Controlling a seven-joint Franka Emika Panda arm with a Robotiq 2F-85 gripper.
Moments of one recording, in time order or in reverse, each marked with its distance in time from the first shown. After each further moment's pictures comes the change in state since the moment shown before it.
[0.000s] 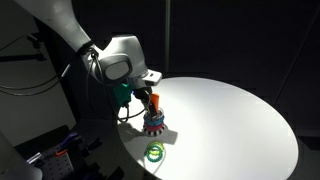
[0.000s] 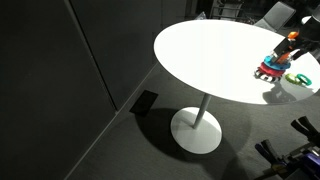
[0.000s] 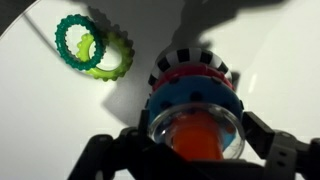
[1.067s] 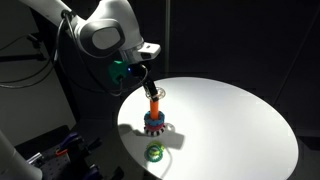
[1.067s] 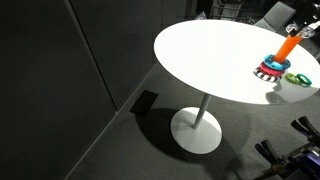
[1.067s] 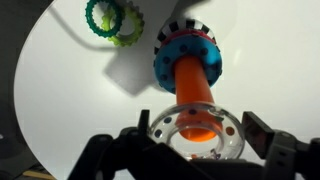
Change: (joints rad) arm -0.018 -0.254 0.008 0.002 0.001 -0.180 0.000
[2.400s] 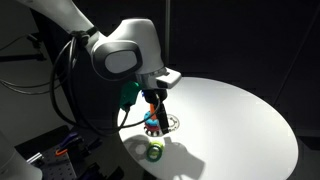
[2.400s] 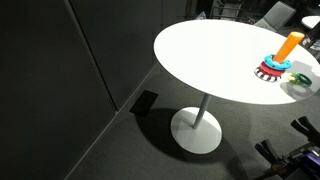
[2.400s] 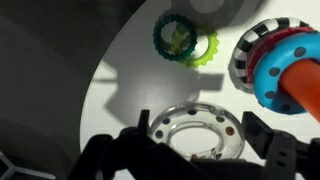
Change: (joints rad) arm -0.156 0.164 -0.062 0.056 -0.037 -0.001 0.044
